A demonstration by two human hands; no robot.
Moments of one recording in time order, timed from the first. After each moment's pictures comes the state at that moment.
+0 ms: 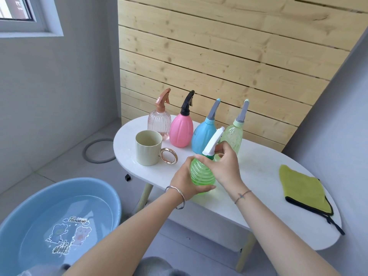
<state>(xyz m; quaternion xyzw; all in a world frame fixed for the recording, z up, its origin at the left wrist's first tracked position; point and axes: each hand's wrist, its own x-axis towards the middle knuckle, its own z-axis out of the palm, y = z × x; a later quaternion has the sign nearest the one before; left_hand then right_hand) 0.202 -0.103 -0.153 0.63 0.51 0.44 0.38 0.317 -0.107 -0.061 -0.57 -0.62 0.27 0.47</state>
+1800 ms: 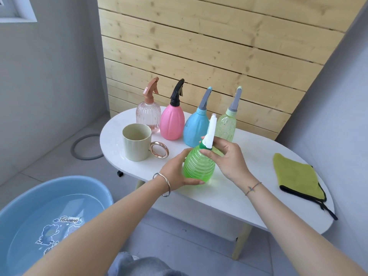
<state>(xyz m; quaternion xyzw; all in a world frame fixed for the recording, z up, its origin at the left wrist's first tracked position) 0.187 -0.089 -0.144 0.73 0.48 0.33 0.36 0.360 -0.091 -0.076 -0.46 -0.67 0.36 0.45</state>
